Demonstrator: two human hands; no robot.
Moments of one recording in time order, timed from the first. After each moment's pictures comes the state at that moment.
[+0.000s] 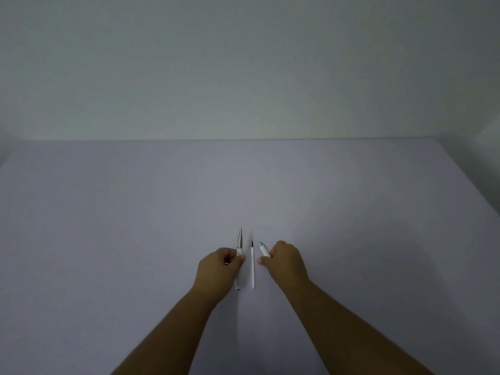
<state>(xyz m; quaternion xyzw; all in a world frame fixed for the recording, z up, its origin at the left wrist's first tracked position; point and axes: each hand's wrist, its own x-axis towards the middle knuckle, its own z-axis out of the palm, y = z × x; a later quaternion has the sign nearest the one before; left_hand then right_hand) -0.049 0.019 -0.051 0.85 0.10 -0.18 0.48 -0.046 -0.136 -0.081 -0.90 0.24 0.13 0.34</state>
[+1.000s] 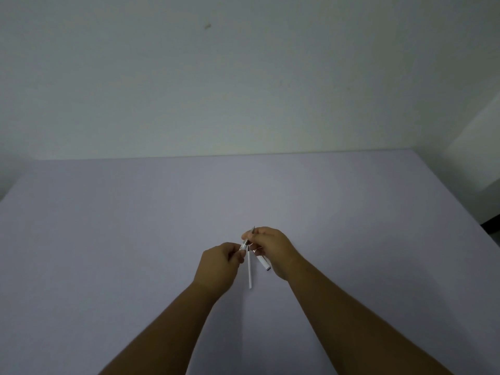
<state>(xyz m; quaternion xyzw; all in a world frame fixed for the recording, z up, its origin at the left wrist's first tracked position) -0.056 0.013 -0.007 0.91 -0.03 -0.12 0.40 -0.045 -0.129 -0.008 -0.71 0.15 0.15 0.68</state>
